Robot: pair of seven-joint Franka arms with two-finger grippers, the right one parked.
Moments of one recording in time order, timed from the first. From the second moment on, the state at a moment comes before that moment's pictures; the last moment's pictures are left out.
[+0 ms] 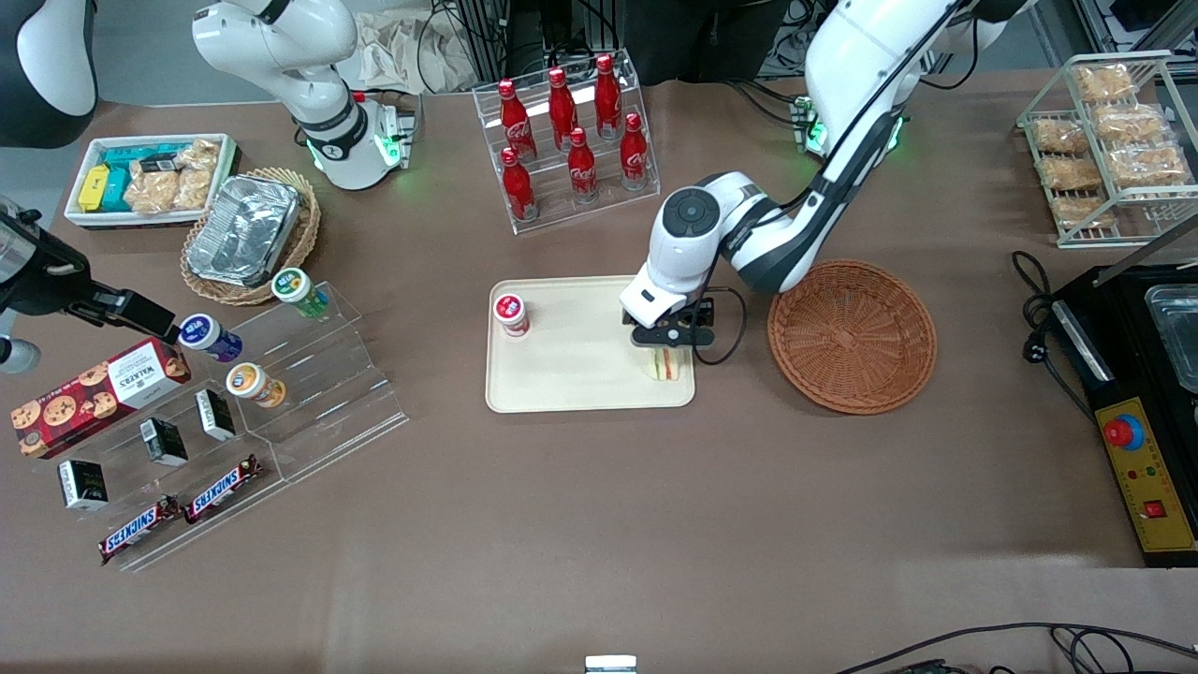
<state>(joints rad) -0.34 0.41 -0.42 -2.00 0.28 2.44 -0.91</state>
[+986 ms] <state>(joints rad) -0.02 0.00 -0.41 -1.83 0.20 1.94 -0.55</state>
